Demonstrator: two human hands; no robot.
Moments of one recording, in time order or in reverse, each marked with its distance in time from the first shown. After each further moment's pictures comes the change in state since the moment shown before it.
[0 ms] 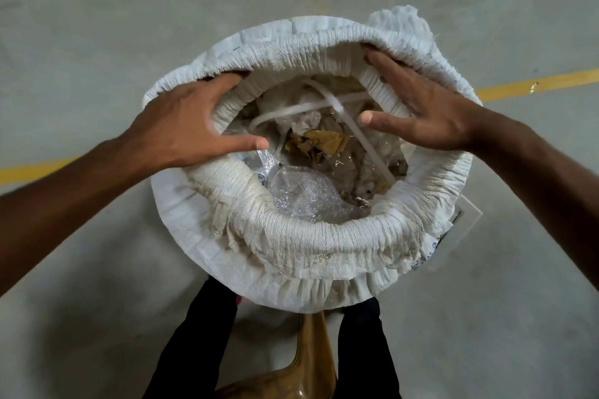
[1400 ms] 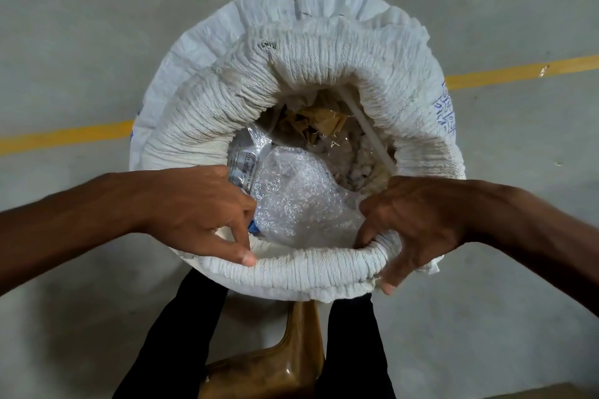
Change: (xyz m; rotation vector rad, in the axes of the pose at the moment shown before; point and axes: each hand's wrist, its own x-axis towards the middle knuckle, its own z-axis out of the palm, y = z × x) left_hand -0.061 0.016 0.063 0.353 -0.675 0.787; right_hand -0.072 -0.035 0.059 -0.250 -0.833 -0.217
